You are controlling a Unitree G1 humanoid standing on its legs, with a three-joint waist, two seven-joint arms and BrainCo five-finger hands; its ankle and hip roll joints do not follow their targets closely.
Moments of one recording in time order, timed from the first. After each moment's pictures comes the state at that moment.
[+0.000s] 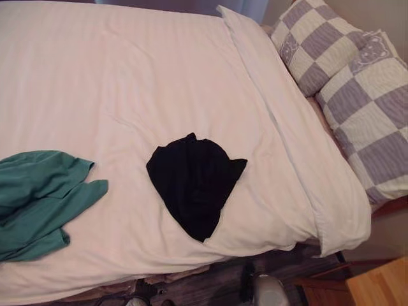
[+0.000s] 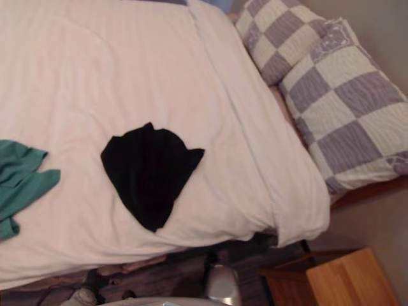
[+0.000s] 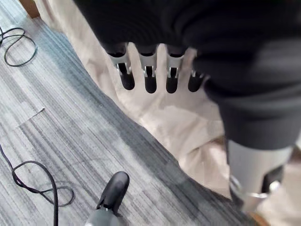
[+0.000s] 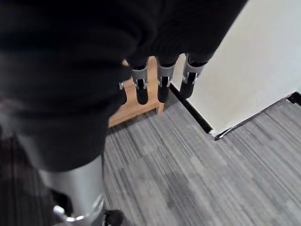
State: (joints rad) left arm -0.02 0.31 -0.33 1.22 0.17 -0.03 0.18; right arm 0.36 -0.12 0.10 1.12 0.24 -0.01 -0.23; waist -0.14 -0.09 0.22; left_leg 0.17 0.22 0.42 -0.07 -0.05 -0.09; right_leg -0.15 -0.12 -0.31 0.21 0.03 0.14
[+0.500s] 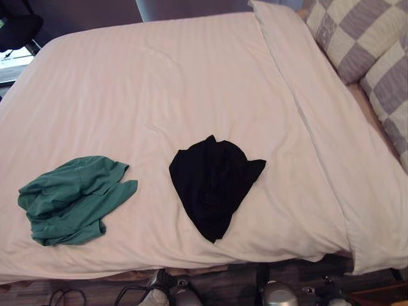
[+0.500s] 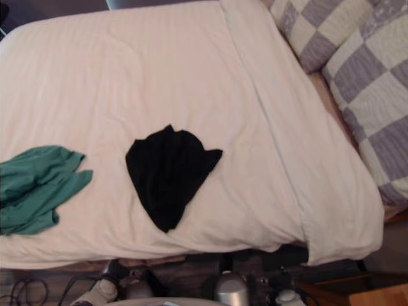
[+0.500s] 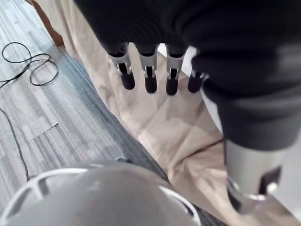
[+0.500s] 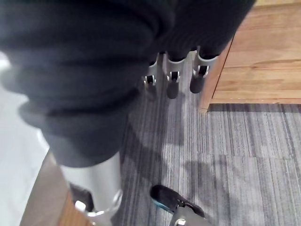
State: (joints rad) left arm -0.08 0.24 -0.37 1.18 0.17 -0.05 0.20; right arm -0.02 -0.28 0.21 1.22 0.04 -0.02 -0.26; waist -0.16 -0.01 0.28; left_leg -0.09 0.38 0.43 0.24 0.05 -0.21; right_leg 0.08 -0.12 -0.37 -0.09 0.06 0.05
